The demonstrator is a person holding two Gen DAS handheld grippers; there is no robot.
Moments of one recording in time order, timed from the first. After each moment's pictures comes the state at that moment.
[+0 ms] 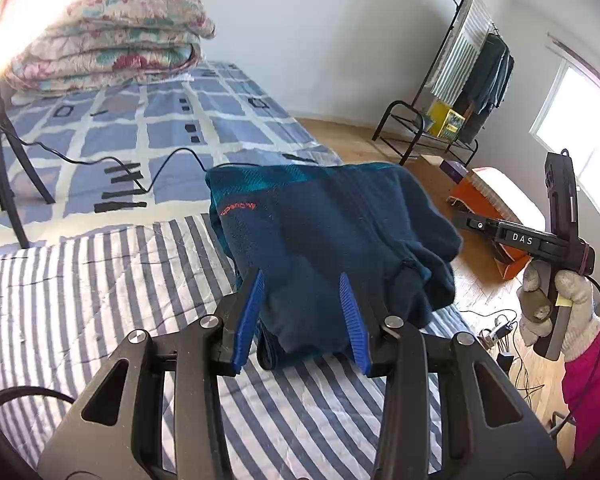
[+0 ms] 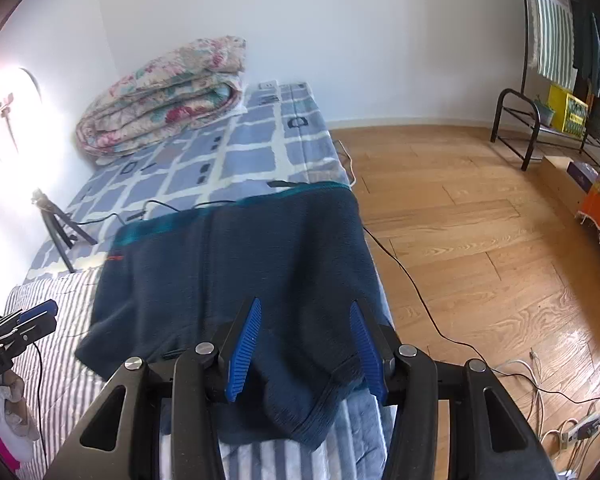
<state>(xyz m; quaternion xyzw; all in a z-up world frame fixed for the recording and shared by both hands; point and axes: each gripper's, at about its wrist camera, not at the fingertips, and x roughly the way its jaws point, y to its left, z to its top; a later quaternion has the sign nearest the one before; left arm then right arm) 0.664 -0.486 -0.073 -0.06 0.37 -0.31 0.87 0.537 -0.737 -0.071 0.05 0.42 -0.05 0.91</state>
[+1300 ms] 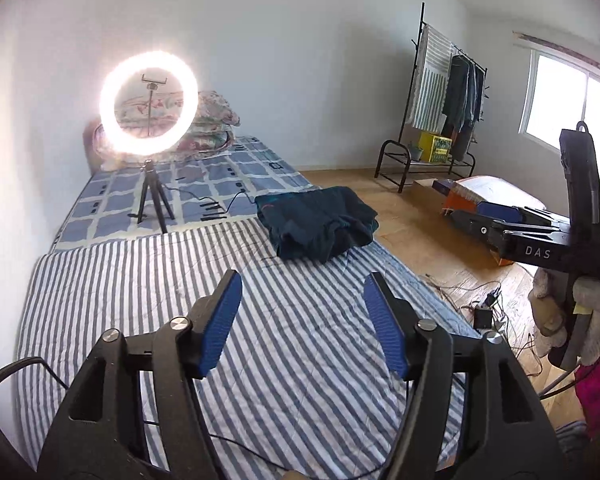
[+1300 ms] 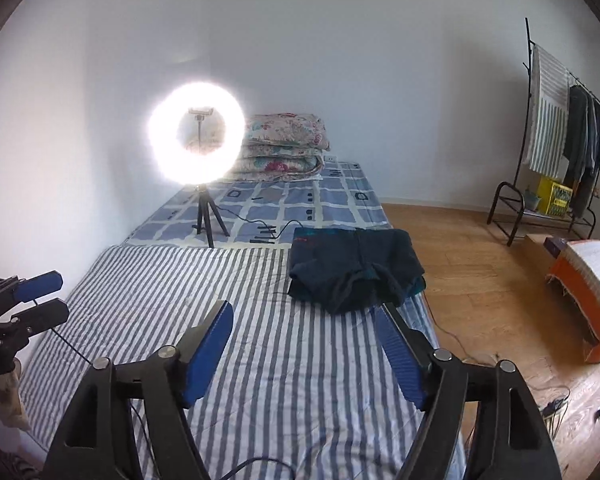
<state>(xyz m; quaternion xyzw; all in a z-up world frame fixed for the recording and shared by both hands) 0.283 -0.308 0.080 -0.01 0.26 -0.27 0.93 0.203 -0.499 0.093 -0.03 0.31 -0.01 0.95</state>
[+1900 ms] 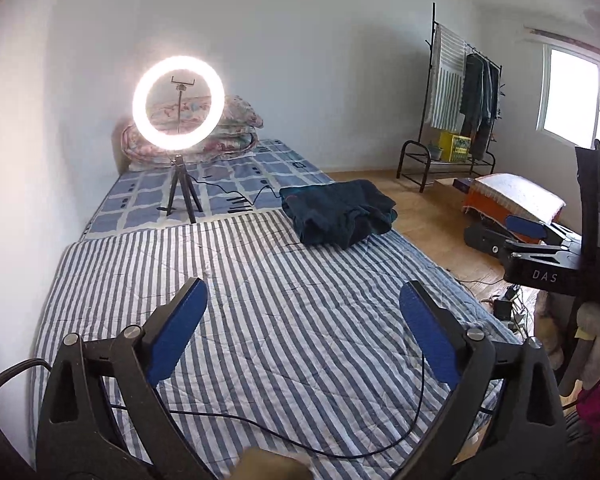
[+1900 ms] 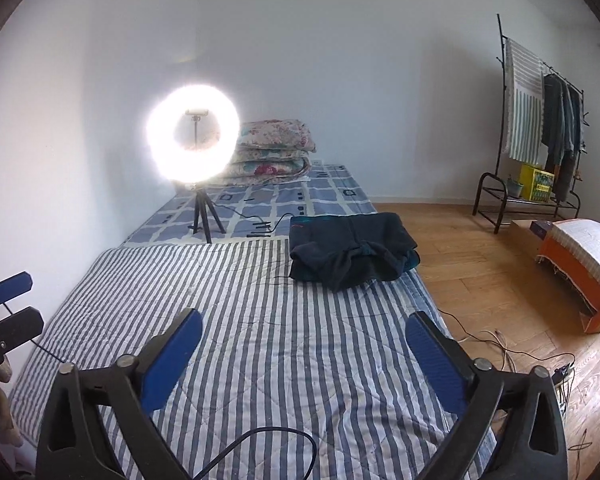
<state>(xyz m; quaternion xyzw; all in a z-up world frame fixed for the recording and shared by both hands) 0.232 -0.289 0.061 0.01 0.24 -0.22 0.94 0.141 -0.478 0.061 -0.01 0.28 -0.05 0.96</state>
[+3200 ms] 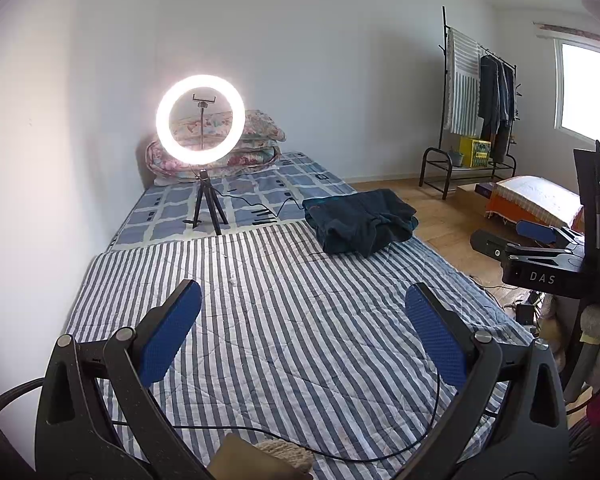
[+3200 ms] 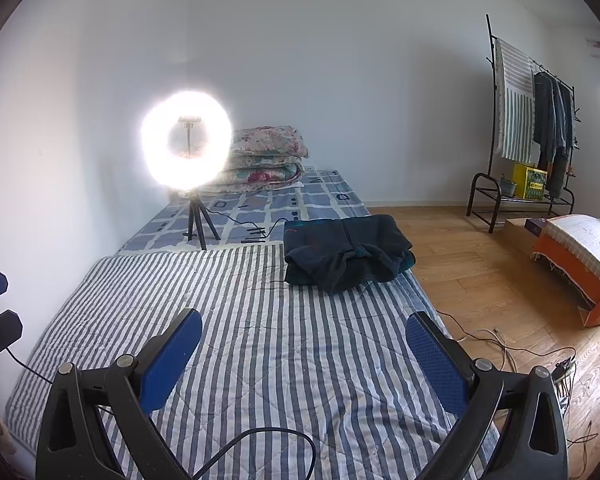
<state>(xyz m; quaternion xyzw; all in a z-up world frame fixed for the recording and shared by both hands) 0.211 -0.286 0.066 0.02 0.22 -0.18 0.96 0.139 -0.484 0.056 -0.01 0.27 -0.06 0.96</state>
